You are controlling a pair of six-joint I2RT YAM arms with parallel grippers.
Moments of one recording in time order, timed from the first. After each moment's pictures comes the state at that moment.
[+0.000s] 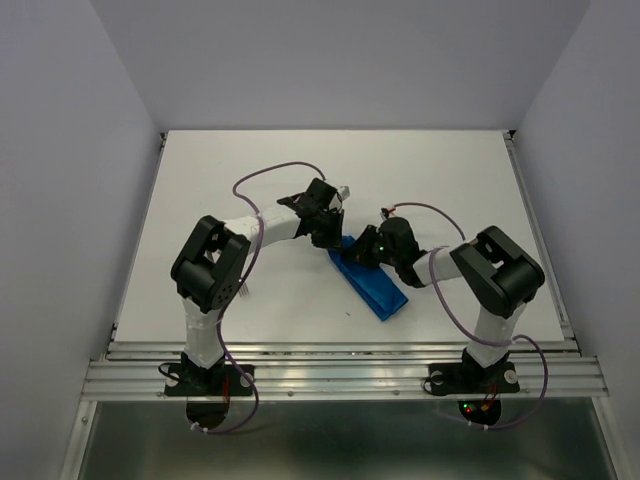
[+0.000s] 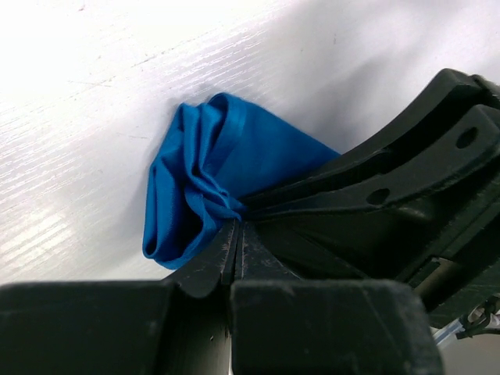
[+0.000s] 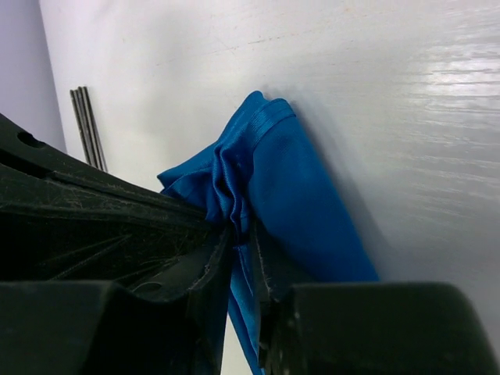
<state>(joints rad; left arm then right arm) -0.65 1.93 1.30 -0.36 0.27 -0.43 0.57 1.84 0.67 0.66 -0.28 1.02</state>
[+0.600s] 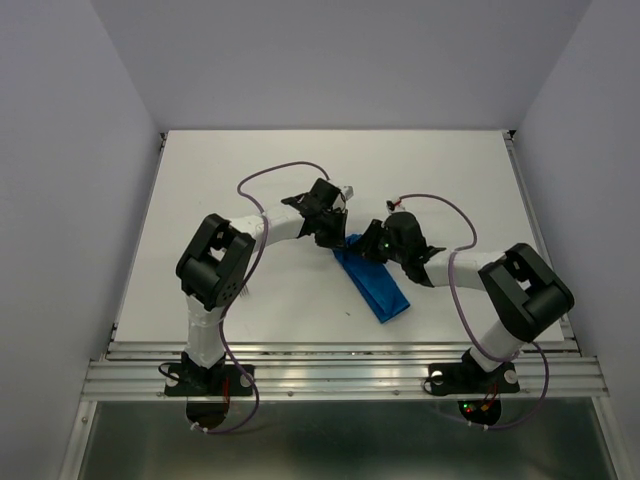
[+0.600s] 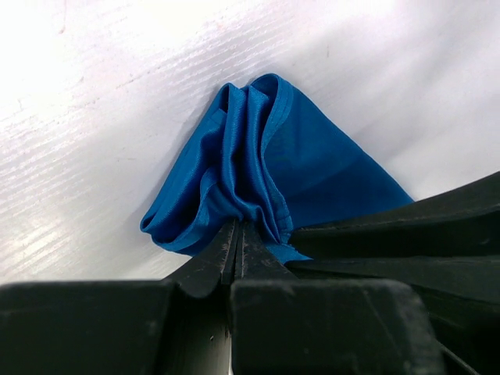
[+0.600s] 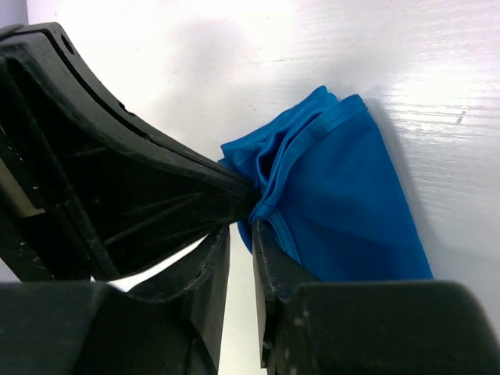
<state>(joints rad) -0.66 1.95 1.31 -0.34 0.27 -0.43 0.57 1.63 0.68 0.43 -0.17 0.87</state>
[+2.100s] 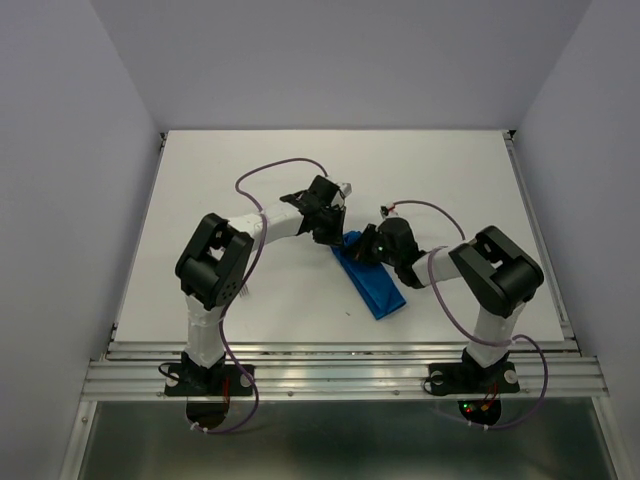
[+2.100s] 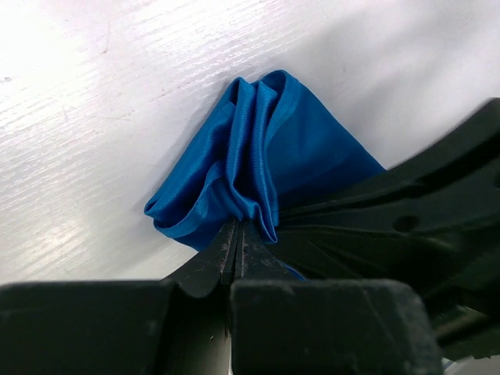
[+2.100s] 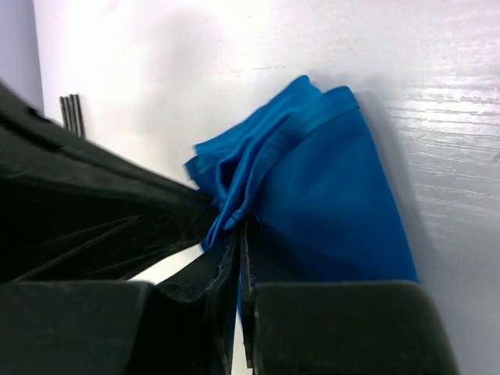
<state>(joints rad) -0.65 1.96 1.34 -0.36 0.23 -0.40 0.57 1.79 0.67 0.63 -0.20 0.91</state>
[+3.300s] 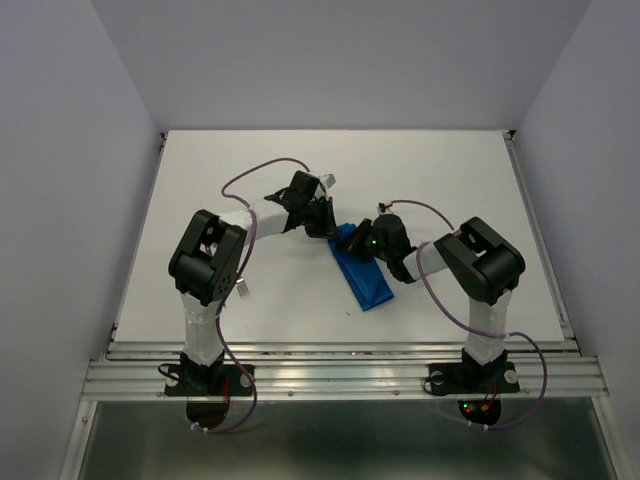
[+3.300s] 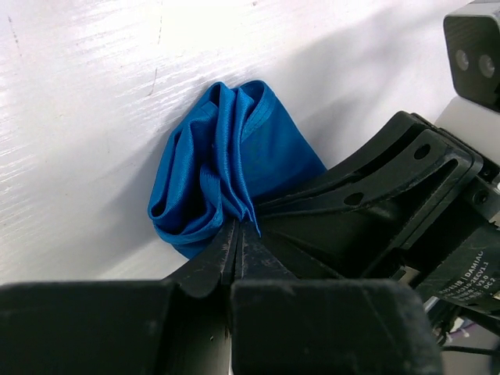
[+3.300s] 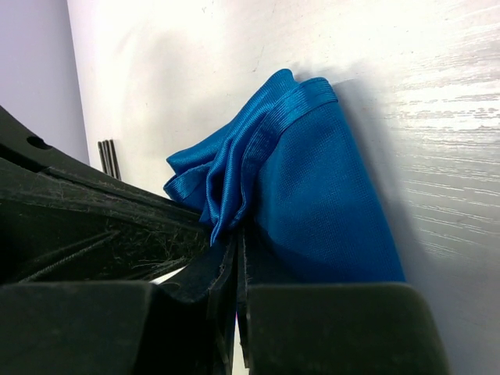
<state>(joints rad) -0.55 1.96 1.28 -0.21 0.37 -0.50 0.57 1.96 0.75 0.72 -0.15 1.06</state>
